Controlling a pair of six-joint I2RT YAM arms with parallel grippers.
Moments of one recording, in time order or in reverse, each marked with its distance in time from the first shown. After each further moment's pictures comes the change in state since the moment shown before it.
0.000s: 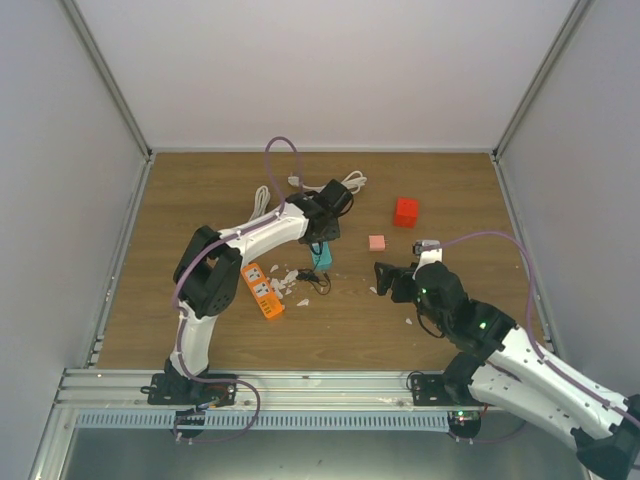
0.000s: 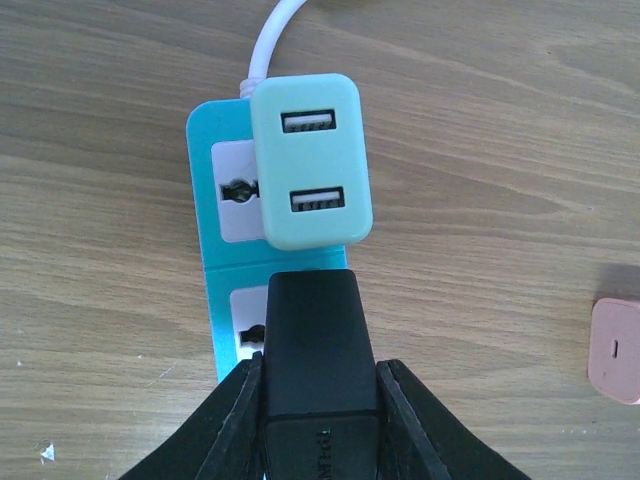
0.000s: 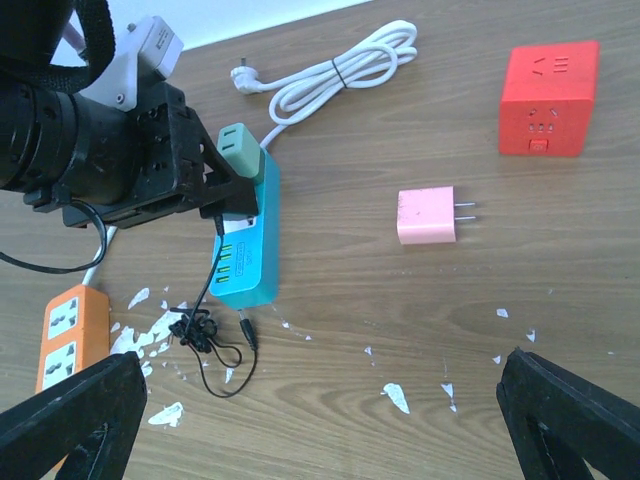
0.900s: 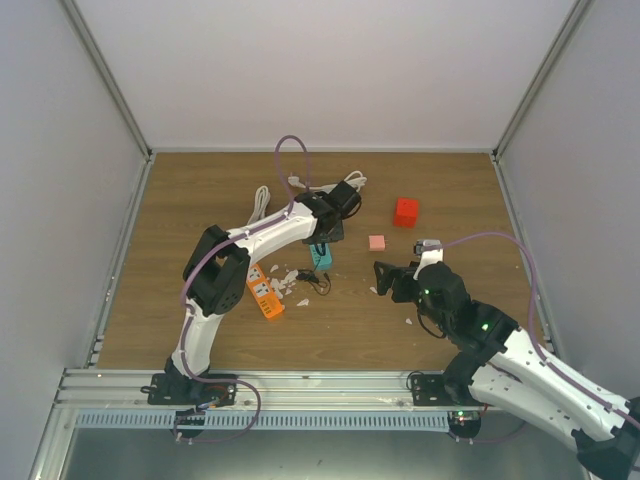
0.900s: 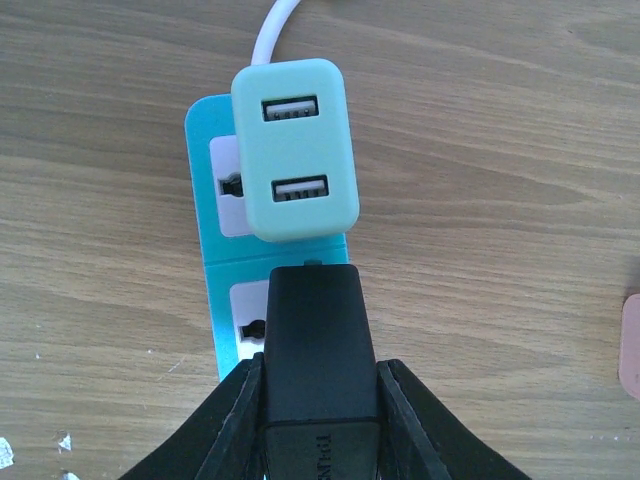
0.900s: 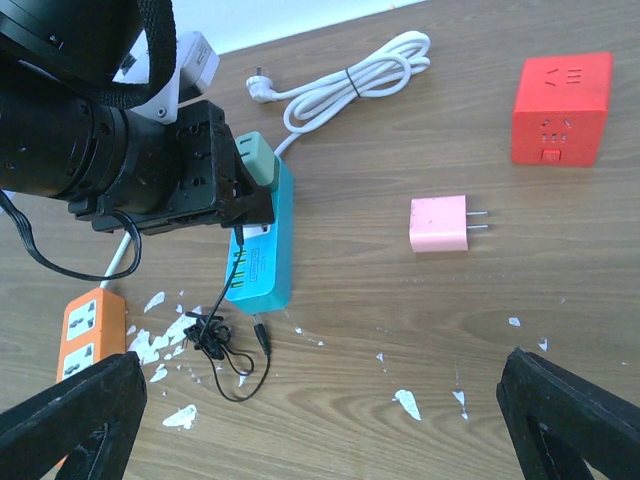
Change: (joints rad) left arm -0.028 0.066 0.093 -0.096 -0.056 -0.002; right arm 0.000 -0.019 0.000 0.014 -0.018 -0.007
